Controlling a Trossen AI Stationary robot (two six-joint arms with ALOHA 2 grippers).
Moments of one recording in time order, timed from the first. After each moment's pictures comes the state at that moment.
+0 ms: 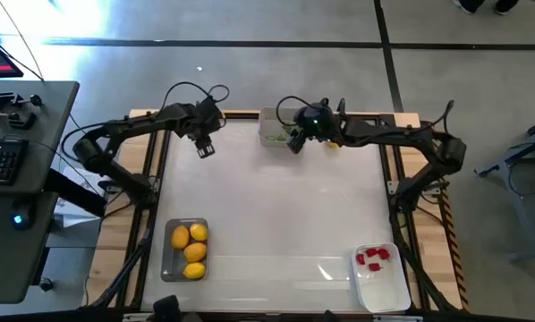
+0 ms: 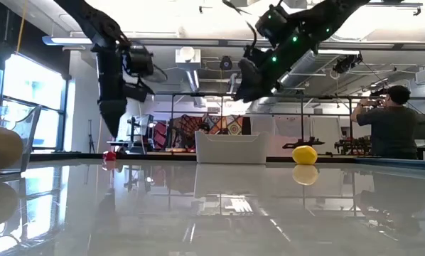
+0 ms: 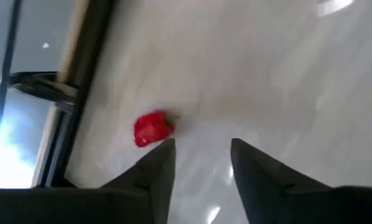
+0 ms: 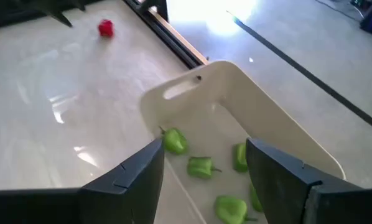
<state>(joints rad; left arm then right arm) 0.73 1.51 0.98 -0.79 -0.26 0.34 -0.45 1.58 1.07 -0.10 0.17 0.05</state>
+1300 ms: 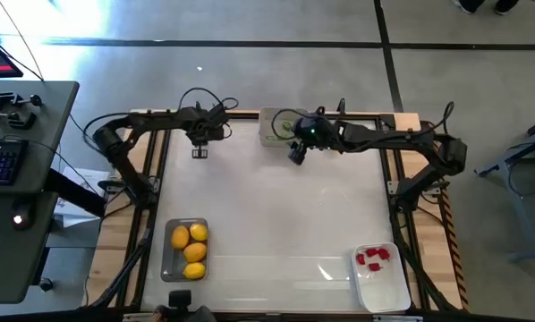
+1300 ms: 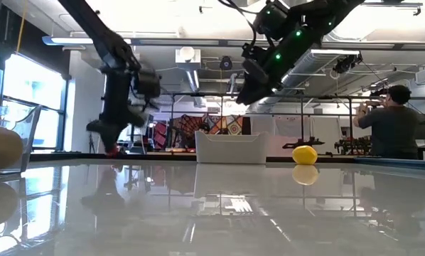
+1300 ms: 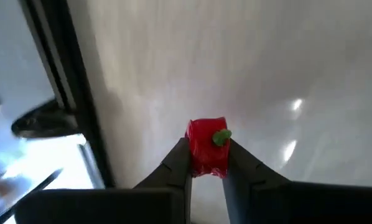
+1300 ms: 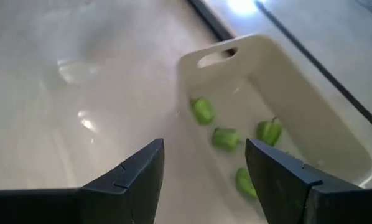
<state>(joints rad) 0.73 1.71 0.98 -0.73 -0.47 0.72 -0.37 1.56 1.07 -0.20 0.17 -0.01</state>
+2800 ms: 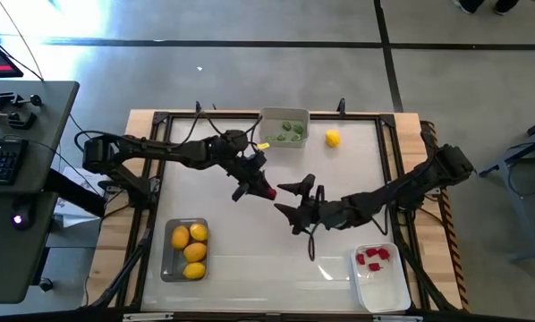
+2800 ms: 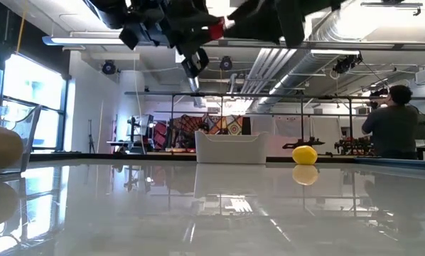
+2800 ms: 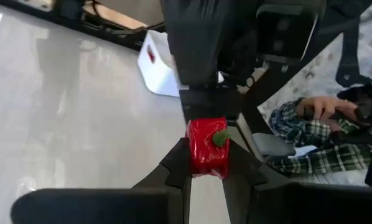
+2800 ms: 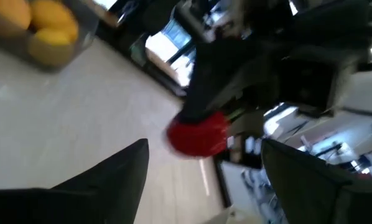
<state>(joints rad) 0.19 1.56 0.98 0.16 0.73 -0.28 0.38 1.56 0.86 0.45 0.77 -0.69</state>
